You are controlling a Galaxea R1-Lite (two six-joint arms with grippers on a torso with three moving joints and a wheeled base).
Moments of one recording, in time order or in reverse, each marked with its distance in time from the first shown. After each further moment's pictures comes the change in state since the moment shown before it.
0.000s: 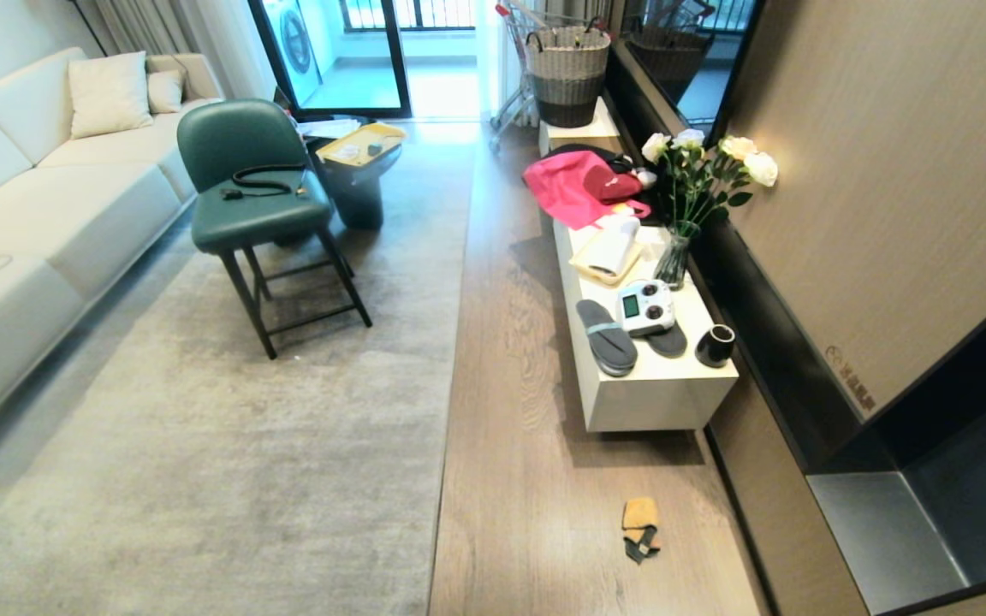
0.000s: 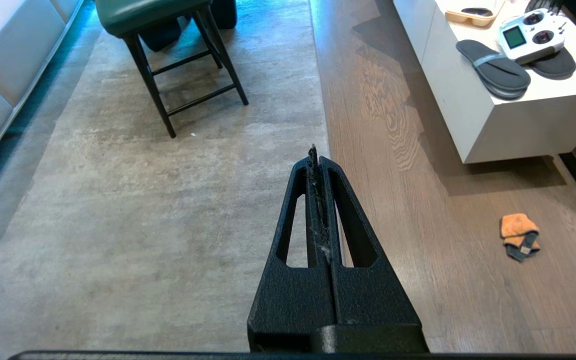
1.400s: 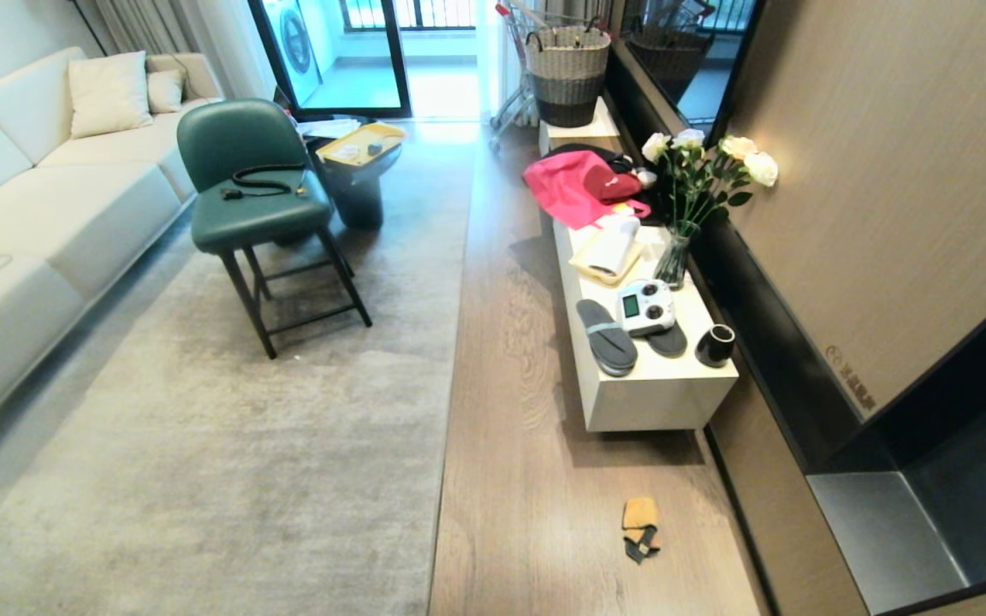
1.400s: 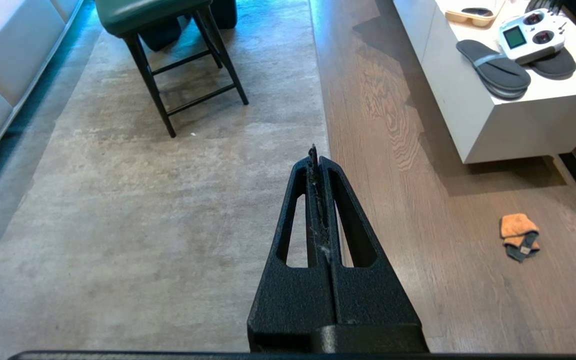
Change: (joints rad) left arm 0.000 0.000 0.000 0.000 0.000 0.000; right arm 0.000 0.000 0.000 0.000 -0.008 0.069
